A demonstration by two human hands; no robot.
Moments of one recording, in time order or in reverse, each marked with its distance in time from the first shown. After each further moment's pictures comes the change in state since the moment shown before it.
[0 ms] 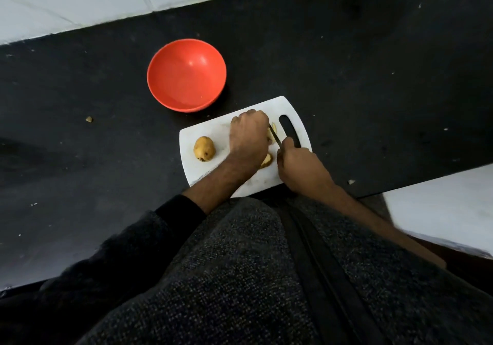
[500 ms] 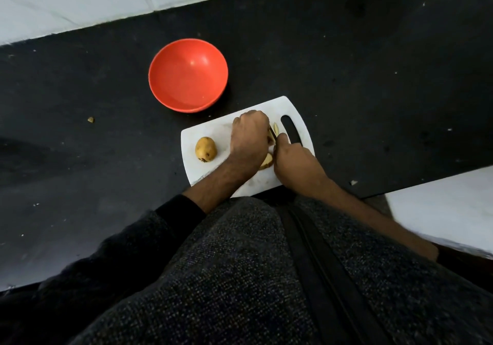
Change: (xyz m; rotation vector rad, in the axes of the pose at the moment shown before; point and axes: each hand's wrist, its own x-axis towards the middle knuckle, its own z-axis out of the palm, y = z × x) left_hand 0.002 -0.002 0.004 -0.058 0.007 -0.018; right_hand 0.010 -0.013 0.000 -0.052 -0.009 -0.018
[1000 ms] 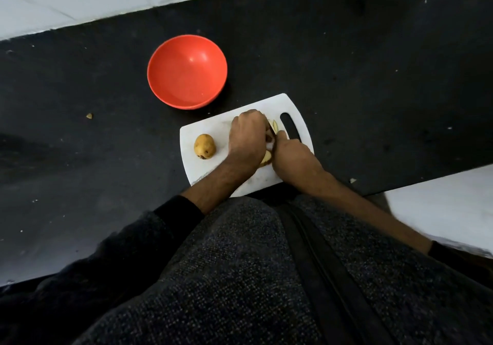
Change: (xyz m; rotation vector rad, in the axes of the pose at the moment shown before) left_hand -0.006 0.001 -0.003 -0.058 -0.018 -0.029; right_hand 0.013 0.002 0.005 0.058 -0.076 0.074
